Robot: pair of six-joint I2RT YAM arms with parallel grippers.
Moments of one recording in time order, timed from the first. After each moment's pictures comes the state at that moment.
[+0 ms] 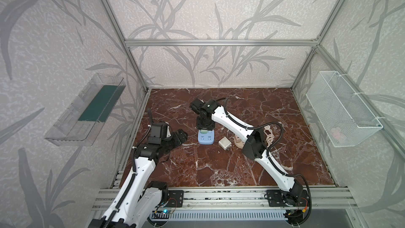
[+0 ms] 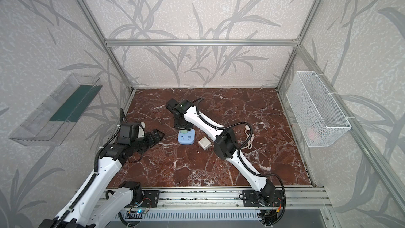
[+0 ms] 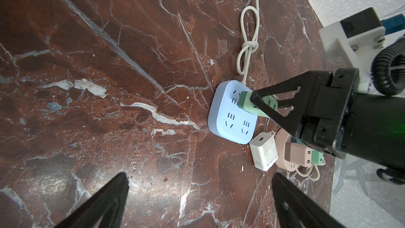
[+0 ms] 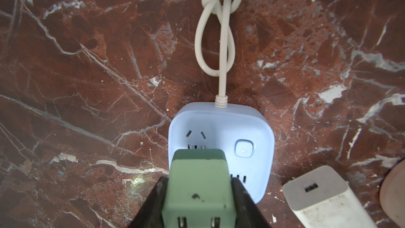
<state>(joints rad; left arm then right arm) -0.10 0.86 0.68 -0.68 0.25 -0.68 0.89 2.59 2.65 -1.39 0.01 0.90</state>
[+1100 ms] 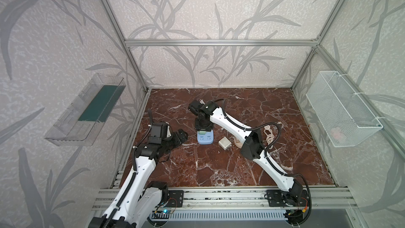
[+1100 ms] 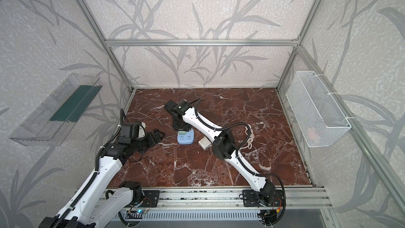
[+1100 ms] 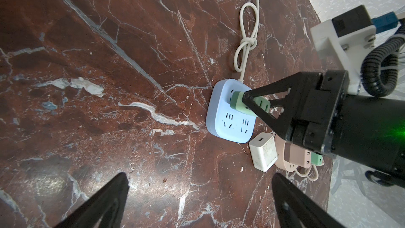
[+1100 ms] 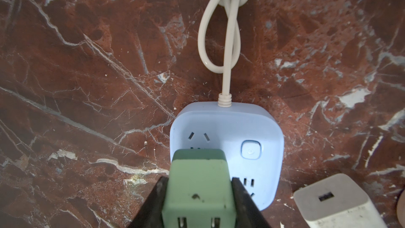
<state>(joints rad) -0.10 0.87 0.67 -0.67 0.26 -0.69 0.90 2.63 2.71 -1.40 0.00 0.87</state>
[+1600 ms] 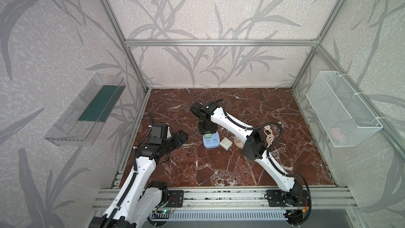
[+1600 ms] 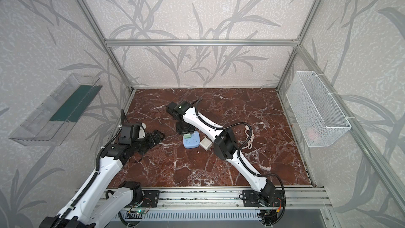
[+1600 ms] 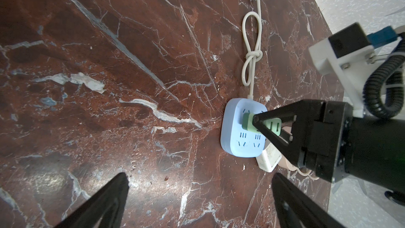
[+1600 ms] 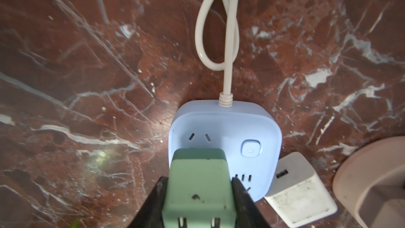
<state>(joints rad) -0.10 0.87 0.66 -0.67 0.27 -0.69 0.90 2.58 2.60 -1.54 0.01 0.72</state>
